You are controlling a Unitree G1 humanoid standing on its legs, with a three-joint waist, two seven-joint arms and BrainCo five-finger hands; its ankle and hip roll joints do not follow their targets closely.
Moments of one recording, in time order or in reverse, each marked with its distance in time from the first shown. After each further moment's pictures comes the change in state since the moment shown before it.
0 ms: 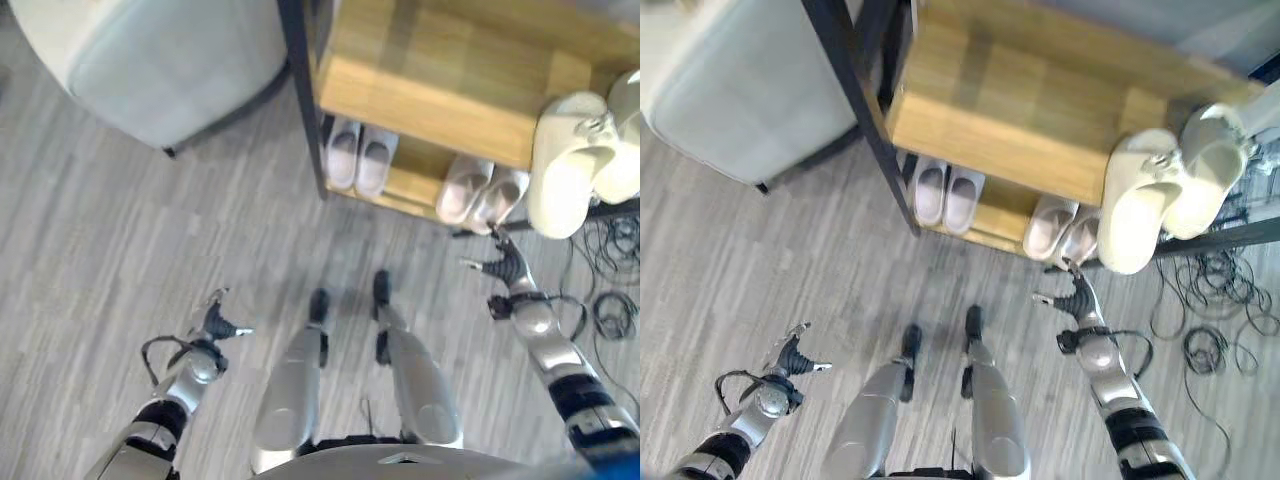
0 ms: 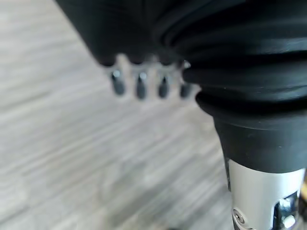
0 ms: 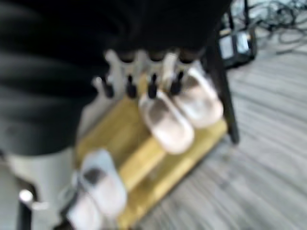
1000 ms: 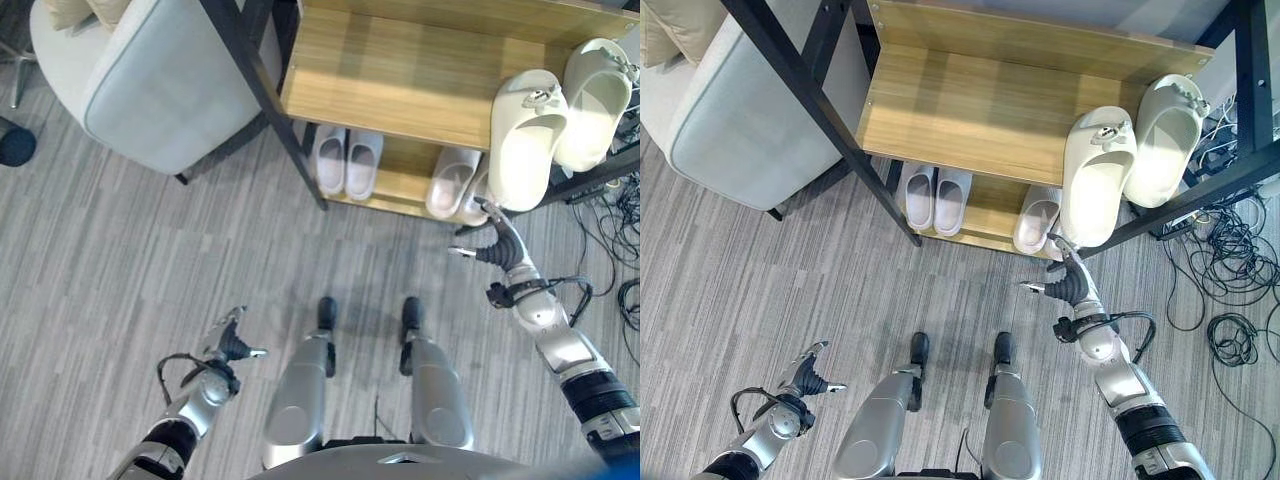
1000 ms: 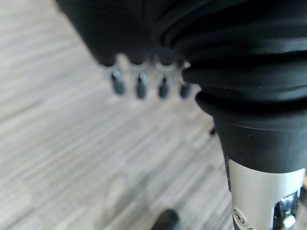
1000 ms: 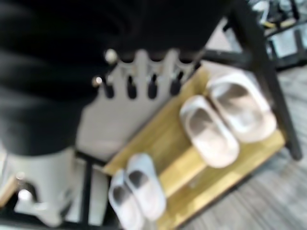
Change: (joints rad) left arm 0.085 -0.027 -0.041 -0.033 0.049 -0.013 0.008; right arm -0.023 -0.094 0.031 -0.216 -0.078 -0.006 -0.016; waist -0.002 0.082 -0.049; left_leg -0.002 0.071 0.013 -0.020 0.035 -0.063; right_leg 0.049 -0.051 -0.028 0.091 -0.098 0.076
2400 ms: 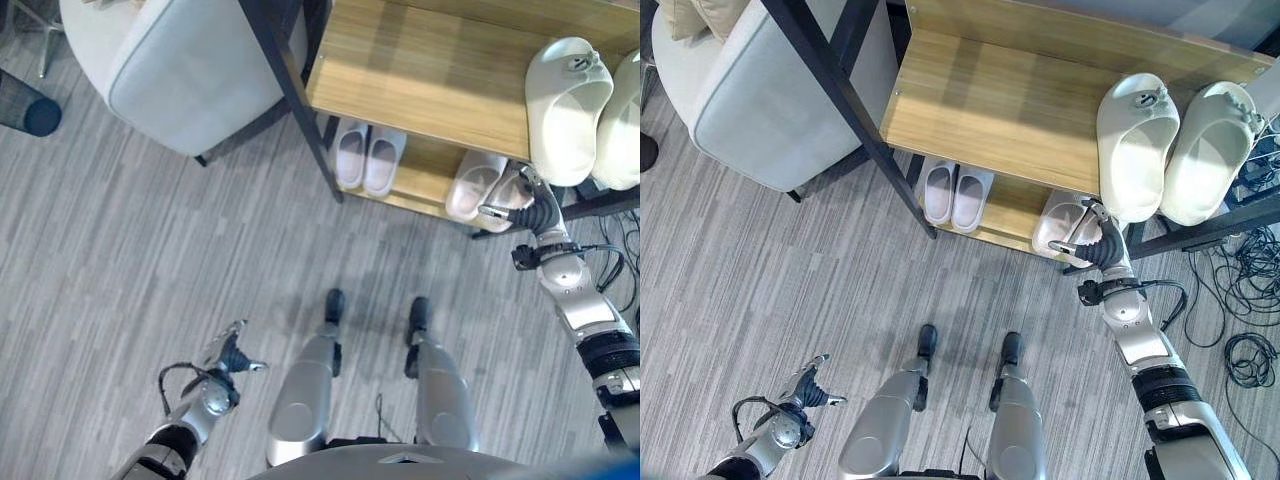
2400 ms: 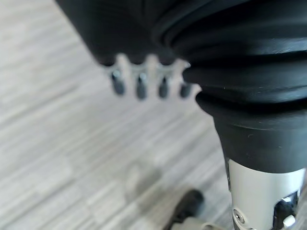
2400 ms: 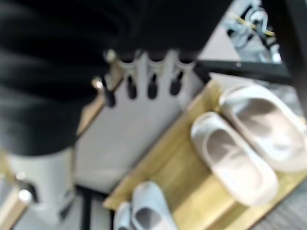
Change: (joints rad) left arm -0.006 -0.018 -0.039 0.089 -0.008 0.000 -0.009; right arm -0.183 -0.086 -0.050 0.166 0.172 0.001 -0.030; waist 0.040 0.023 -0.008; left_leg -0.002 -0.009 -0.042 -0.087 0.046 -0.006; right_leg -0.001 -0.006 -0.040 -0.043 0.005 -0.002
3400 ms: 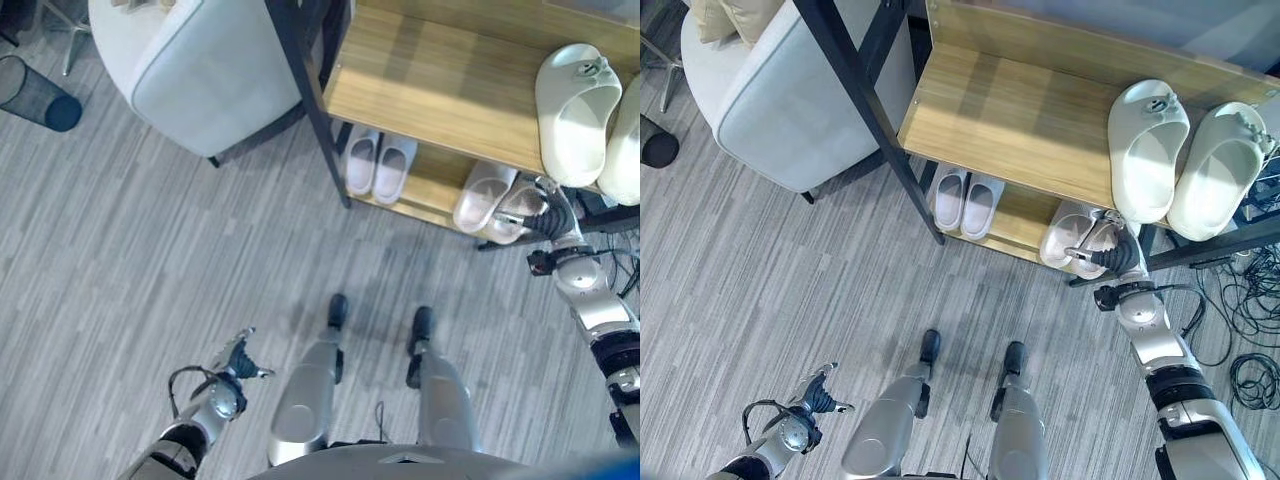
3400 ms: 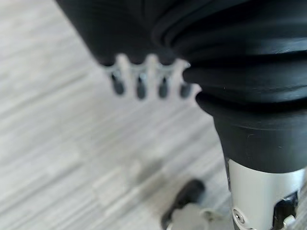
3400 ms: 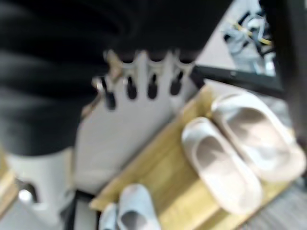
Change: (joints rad) left arm -0.024 -0.031 -0.027 0.075 -0.004 0.007 -0.035; right arm 0.041 -0.012 0.002 0.107 0.027 0.002 0.031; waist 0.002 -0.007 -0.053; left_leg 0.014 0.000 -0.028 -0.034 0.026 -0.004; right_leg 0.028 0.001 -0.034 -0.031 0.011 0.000
